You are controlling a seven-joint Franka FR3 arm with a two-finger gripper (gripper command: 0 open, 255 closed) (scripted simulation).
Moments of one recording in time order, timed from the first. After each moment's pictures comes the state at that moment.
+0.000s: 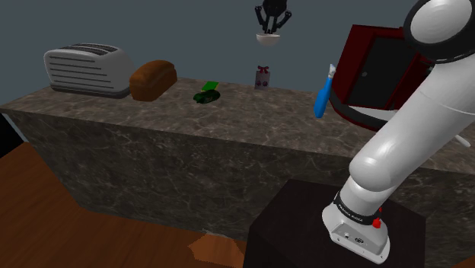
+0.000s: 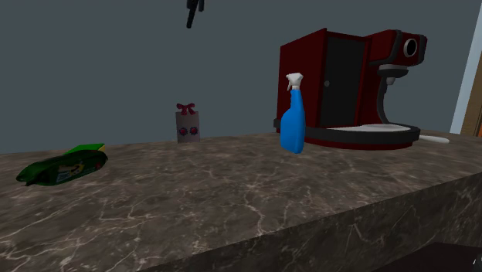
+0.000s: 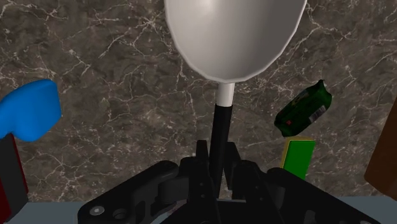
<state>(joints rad) -0.27 -0.12 0.03 -1.51 -0.01 1.53 0.79</state>
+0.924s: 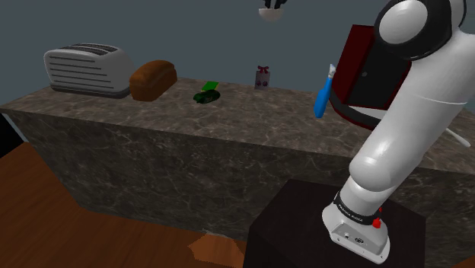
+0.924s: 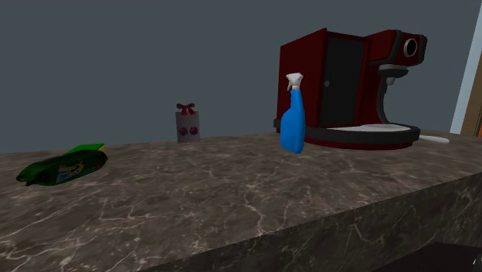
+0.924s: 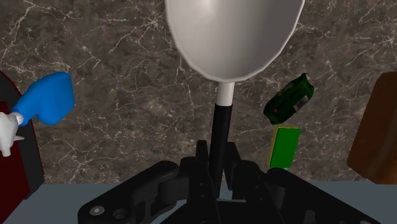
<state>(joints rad) -0.27 0.03 0.03 -1.11 -0.01 1.28 0.79</state>
